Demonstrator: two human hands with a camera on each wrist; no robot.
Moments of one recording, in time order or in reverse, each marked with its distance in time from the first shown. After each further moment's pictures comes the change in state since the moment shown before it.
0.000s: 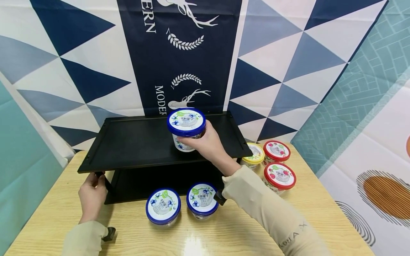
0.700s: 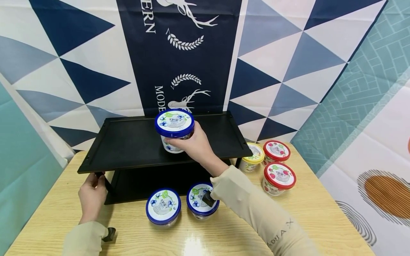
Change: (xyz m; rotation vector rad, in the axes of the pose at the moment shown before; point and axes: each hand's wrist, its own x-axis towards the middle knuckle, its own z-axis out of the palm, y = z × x) left_hand 0.001 -0.001 0.000 0.009 0.018 0.009; right_hand 0.002 -0.010 0.027 0.017 -0.025 0.033
